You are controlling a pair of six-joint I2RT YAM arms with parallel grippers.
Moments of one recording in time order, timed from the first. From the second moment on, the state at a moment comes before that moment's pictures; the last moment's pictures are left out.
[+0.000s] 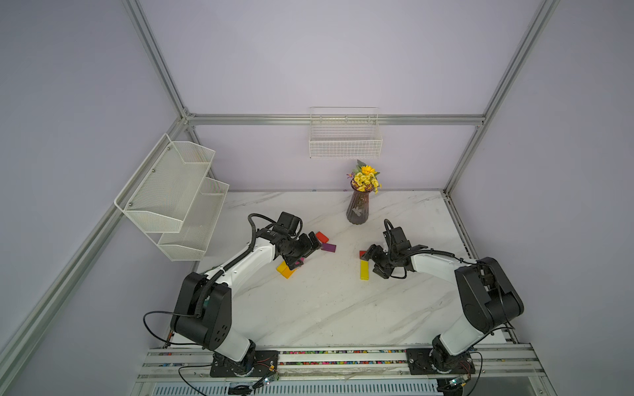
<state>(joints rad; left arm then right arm) -0.39 1.54 1.12 -0.62 0.34 -0.96 0.34 1.66 0.86 -0.22 -0.35 1.04</state>
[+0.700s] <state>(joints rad) -0.39 1.57 1.12 -0.61 0.34 -0.96 0.33 1.73 0.91 -0.16 -0.40 1.03</state>
